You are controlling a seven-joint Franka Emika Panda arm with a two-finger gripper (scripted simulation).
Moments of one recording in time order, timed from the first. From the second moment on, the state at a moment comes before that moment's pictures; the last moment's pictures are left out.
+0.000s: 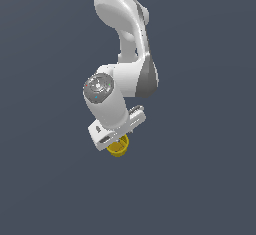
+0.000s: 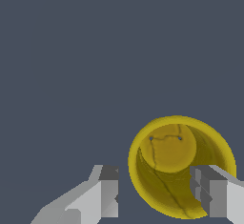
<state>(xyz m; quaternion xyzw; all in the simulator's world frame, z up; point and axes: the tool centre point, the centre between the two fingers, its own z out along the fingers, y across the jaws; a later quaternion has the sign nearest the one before) 0.072 -0.016 0.136 -0.96 -0.28 0.02 0.09</state>
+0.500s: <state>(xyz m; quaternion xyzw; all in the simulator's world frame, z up) 0.093 -0.033 0.121 -0.92 -0.38 0.00 0.13</state>
